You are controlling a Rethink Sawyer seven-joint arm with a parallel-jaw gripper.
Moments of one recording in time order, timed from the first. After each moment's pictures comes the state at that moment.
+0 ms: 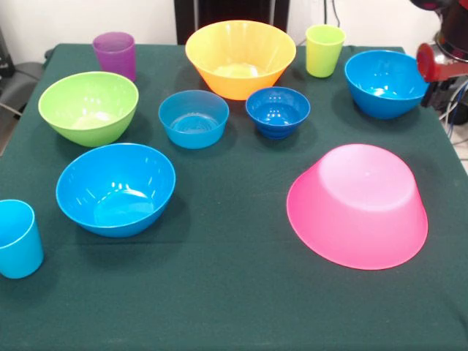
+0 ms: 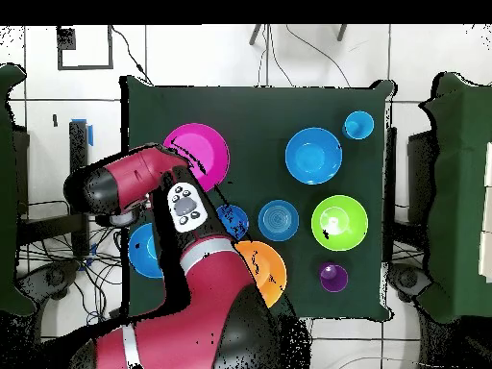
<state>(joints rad) -0.03 -0.48 0.40 1.42 -0.38 0.90 2.04</state>
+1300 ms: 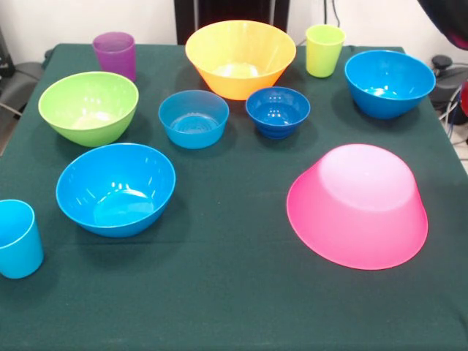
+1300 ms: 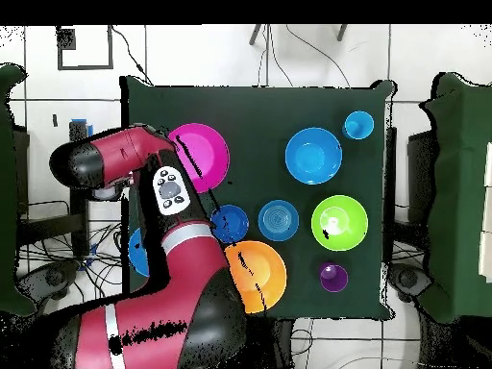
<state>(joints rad) 0.05 -0.34 0.36 1.15 -0.28 0.91 2.04</state>
